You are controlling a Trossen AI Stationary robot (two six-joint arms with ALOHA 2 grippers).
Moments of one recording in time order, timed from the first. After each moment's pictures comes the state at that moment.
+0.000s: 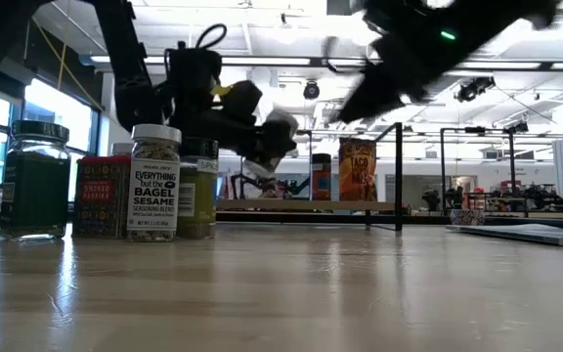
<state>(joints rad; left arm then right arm) 0.26 1.96 0.75 1.25 -0.51 0.23 0.27 1.51 0.82 0.01 0.70 0.20</state>
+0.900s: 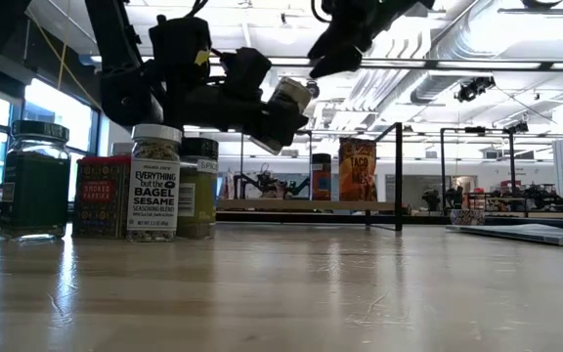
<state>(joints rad) 0.11 1.96 0.75 1.40 -0.59 0.54 -0.32 1.50 1.38 -0.54 -0.17 -0.15</state>
